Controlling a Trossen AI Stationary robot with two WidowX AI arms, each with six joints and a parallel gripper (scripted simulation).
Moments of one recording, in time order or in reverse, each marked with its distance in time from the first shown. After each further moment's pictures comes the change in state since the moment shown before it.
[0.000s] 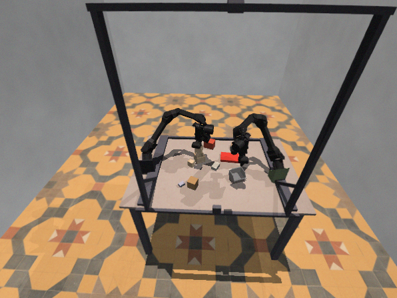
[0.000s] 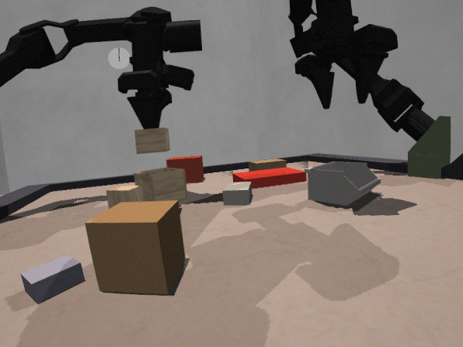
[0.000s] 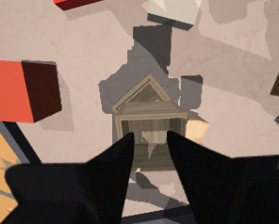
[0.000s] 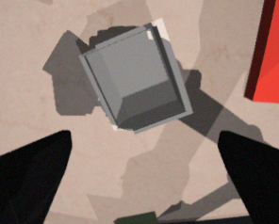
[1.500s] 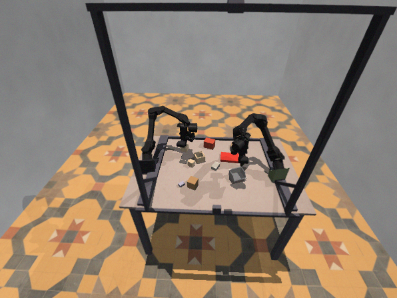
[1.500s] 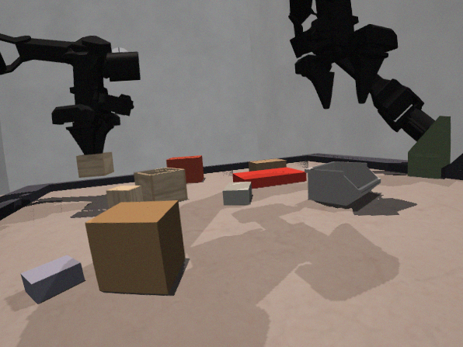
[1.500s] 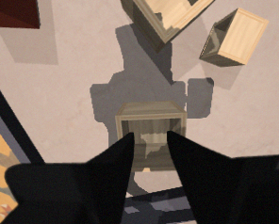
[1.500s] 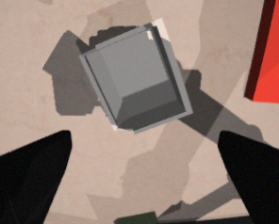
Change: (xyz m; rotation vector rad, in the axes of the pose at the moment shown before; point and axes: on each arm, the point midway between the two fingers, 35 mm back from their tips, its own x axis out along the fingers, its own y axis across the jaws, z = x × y) left arm 0.037 0.025 -0.126 -0.003 -0.003 0.001; right arm 0.000 0.000 0.000 0.000 0.000 0.000
